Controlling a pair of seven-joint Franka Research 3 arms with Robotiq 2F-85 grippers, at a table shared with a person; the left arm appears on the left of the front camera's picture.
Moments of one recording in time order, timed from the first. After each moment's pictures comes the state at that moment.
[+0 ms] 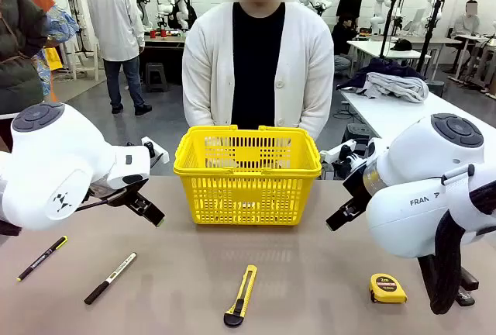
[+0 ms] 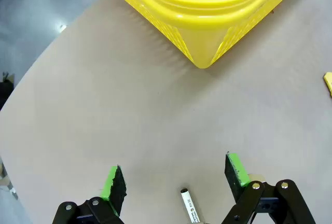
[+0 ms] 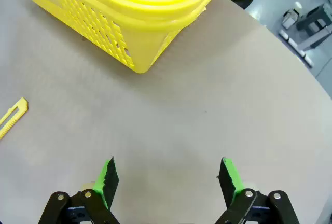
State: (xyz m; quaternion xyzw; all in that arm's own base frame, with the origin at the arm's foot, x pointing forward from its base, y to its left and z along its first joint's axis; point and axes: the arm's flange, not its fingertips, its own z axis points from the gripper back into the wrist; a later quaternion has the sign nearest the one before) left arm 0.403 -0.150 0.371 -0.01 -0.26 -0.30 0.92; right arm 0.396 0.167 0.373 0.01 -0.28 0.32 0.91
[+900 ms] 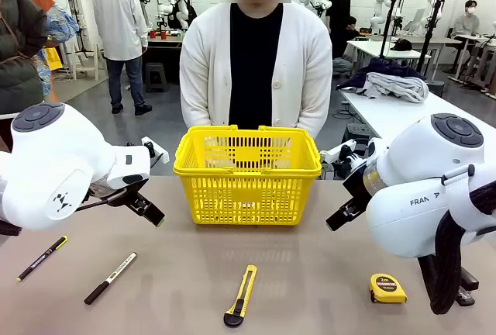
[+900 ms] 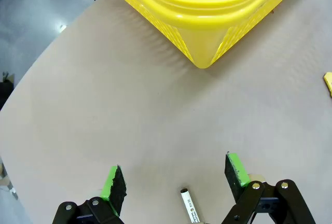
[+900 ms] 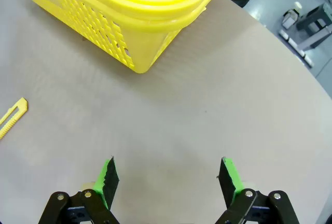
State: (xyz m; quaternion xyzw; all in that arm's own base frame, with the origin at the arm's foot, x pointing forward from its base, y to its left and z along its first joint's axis) left arm 0.403 -0.150 0.371 -0.01 -0.26 -0.30 0.92; right arm 0.396 0.167 0.373 0.01 -0.28 0.32 0.91
